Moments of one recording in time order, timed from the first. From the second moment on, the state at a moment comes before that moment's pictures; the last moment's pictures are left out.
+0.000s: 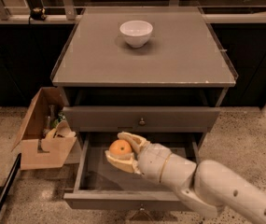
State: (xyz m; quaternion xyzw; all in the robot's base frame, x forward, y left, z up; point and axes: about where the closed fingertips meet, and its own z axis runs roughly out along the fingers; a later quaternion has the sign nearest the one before) arm 0.452 0.038 0.728 -0.36 0.65 0.32 0.59
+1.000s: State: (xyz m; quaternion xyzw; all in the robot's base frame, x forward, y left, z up) arm 0.446 0.038 0.765 -0.41 0.63 0.32 0.58
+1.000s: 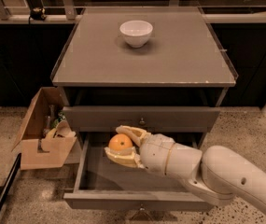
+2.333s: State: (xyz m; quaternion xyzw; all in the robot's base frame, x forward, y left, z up) arm 0.570 0.005 0.880 -0.49 0.59 0.32 0.56
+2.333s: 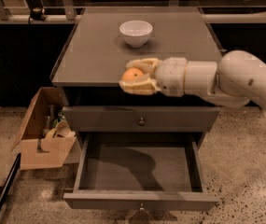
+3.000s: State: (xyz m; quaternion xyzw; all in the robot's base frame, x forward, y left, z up) arm 0.640 0.009 0.894 -0.49 0.60 0.29 0.56
